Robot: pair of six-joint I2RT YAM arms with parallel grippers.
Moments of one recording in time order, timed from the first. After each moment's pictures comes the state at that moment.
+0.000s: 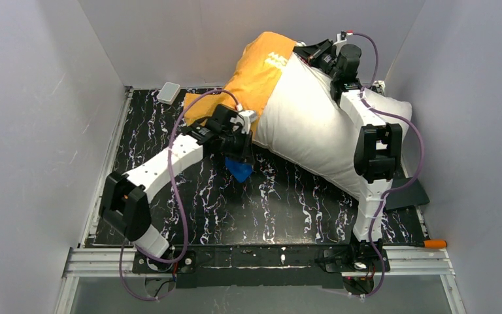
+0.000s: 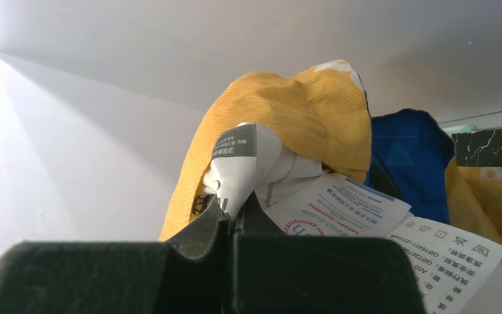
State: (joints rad) left arm -0.60 1.55 1.30 -0.60 0.43 -0.33; right arm 0.13 2.17 1.89 0.42 -0.56 1.34
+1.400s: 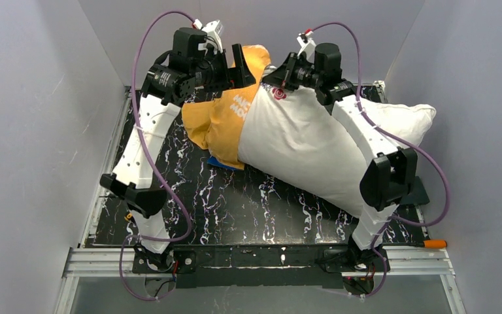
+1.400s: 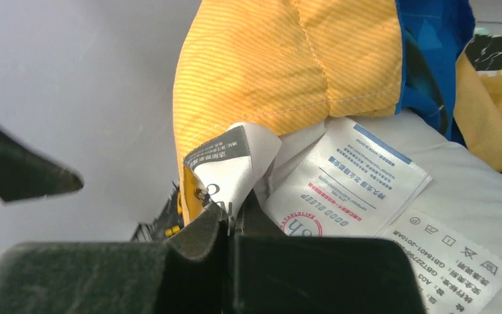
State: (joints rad) left arm -0.48 1.78 2.32 -1.03 0.20 -0.43; right arm 0.34 1.85 1.77 -0.10 -0.61 0.71
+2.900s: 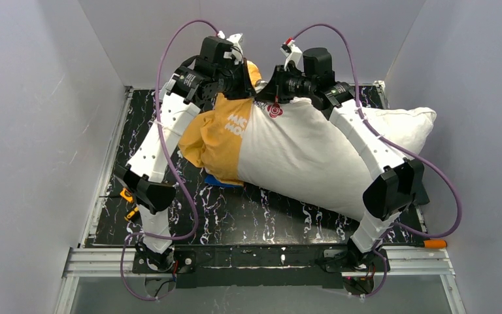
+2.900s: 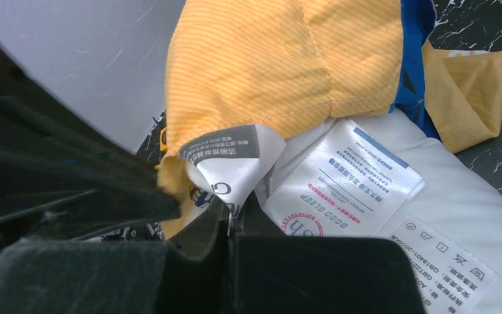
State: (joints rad) left arm -0.57 1.89 2.34 -1.07 0.12 -0.46; right arm 0.49 1.72 1.79 -0.44 -0.58 0.43
